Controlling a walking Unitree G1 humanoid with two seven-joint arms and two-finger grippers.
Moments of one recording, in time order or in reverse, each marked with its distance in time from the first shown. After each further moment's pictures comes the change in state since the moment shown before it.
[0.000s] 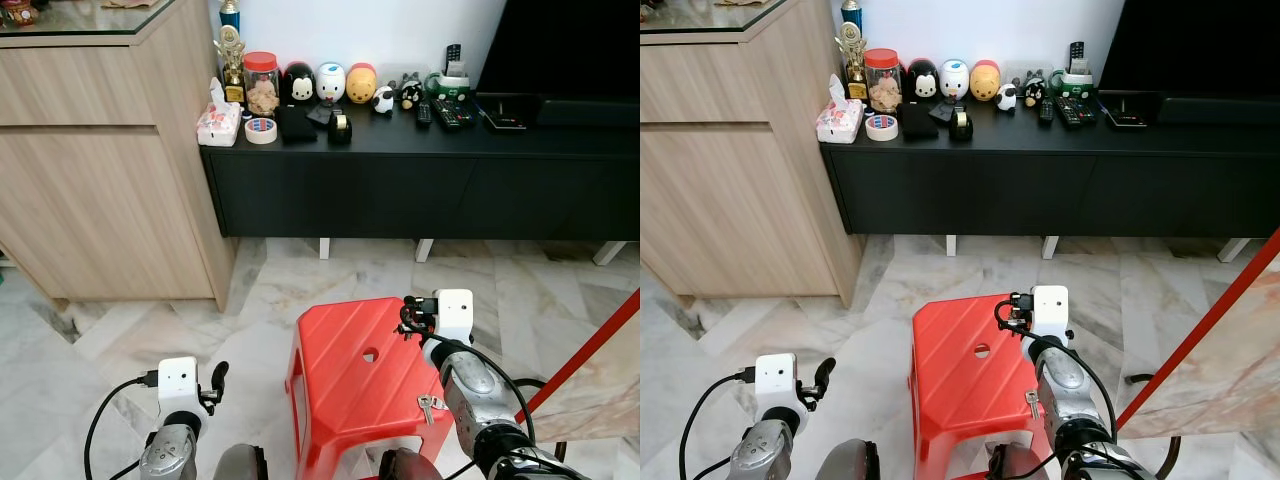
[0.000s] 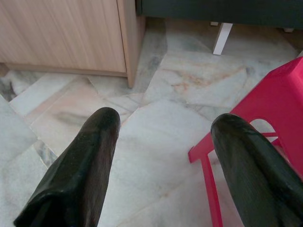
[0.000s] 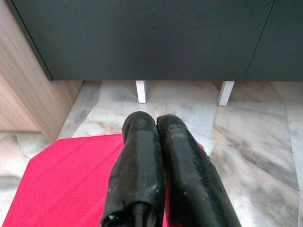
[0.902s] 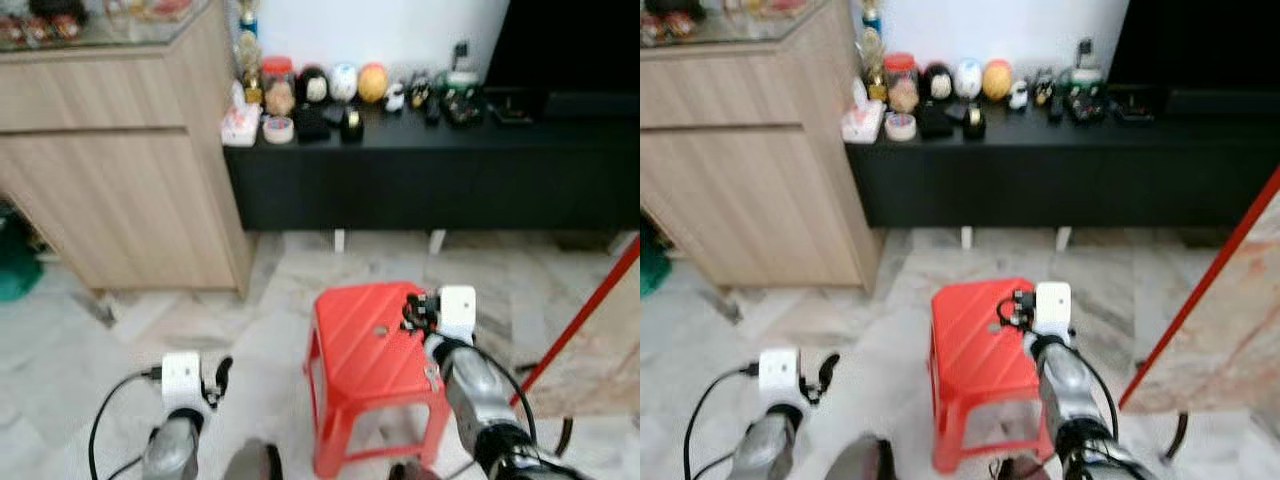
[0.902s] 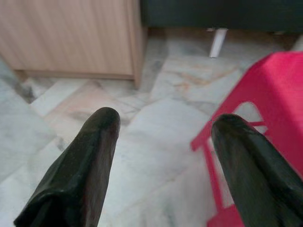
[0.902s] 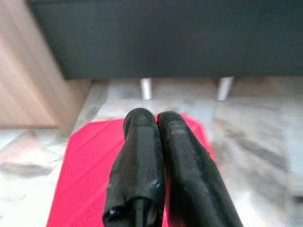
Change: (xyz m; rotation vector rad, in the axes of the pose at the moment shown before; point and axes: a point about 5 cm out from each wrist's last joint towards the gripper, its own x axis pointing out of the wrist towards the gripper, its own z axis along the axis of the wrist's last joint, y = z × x) left arm 0.004 -0.006 0.004 0.011 -0.020 -0.038; right arm 0.001 -0.004 0.003 0.000 -0.002 -0.019
